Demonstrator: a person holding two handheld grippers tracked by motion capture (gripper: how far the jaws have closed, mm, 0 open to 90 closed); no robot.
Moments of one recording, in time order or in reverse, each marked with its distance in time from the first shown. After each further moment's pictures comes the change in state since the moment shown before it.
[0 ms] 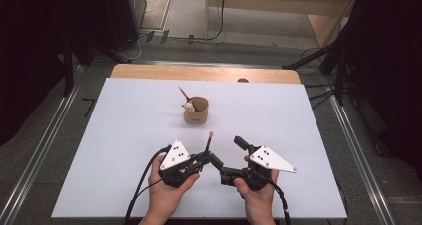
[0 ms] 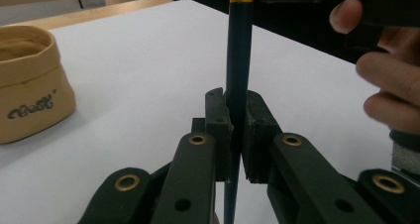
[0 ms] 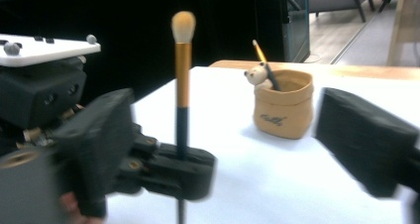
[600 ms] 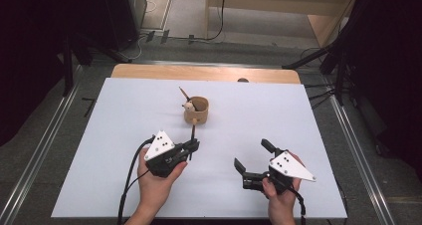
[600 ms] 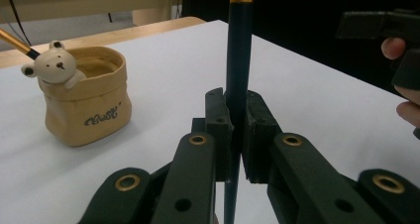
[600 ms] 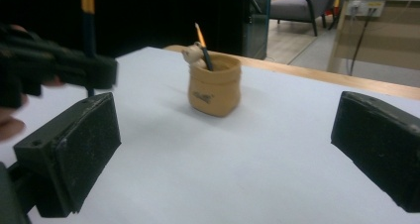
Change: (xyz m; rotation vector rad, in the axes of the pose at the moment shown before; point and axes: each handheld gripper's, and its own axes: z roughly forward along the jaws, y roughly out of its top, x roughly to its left) left arm 0.029 0.009 -0.017 -0.063 0.069 -0.033; right arm -0.039 -0.016 -0.035 0.028 -0.152 -0.149
